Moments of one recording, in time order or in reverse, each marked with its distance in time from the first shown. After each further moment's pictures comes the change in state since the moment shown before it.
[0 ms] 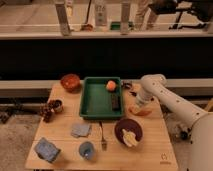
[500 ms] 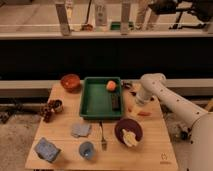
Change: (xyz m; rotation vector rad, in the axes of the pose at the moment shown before) arm -0.006 0.000 -0.009 0.003 -0.009 0.002
